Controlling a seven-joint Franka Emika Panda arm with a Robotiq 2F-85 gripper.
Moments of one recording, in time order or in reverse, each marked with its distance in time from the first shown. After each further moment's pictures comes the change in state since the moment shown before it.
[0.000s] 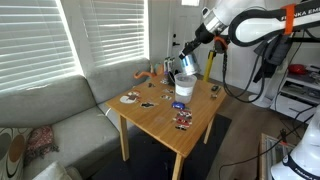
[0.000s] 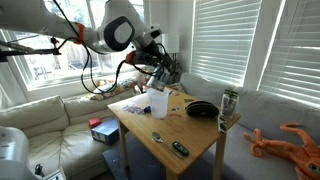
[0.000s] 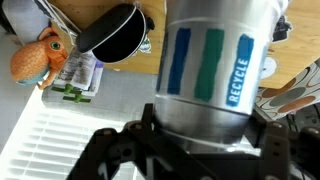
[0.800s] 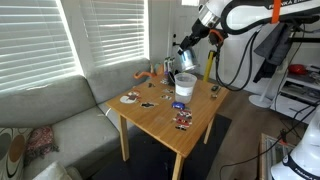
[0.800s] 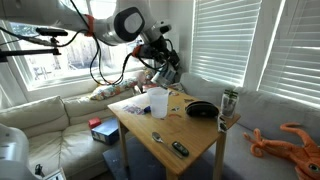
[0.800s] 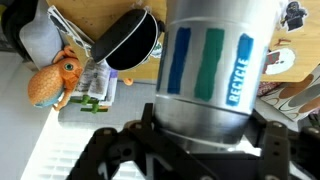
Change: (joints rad) arm -0.006 0.094 -0.027 0.166 0.004 -0.151 0.067
